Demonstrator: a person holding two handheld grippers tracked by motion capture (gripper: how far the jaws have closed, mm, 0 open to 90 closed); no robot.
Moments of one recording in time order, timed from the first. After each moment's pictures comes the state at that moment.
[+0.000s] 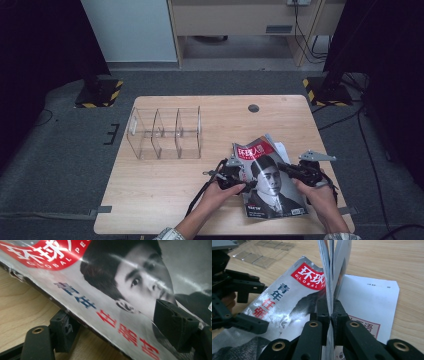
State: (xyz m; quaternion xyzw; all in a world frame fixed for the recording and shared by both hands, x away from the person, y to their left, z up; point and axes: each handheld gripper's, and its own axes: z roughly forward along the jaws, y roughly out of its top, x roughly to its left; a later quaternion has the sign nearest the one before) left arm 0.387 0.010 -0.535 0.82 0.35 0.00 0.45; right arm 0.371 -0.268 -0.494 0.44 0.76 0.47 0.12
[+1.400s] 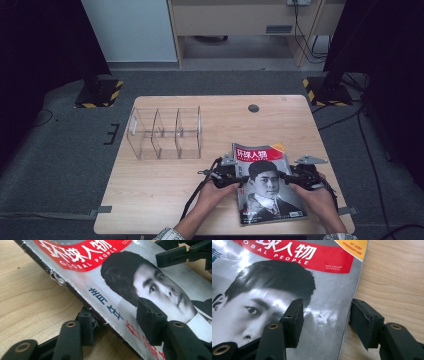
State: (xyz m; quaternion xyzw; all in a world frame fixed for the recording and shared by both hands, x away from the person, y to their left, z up) left arm 0.390 0.023 -0.535 0.82 0.36 0.03 0.44; right arm 0.377 -0.273 -0.529 0.50 0.77 0.36 0.17
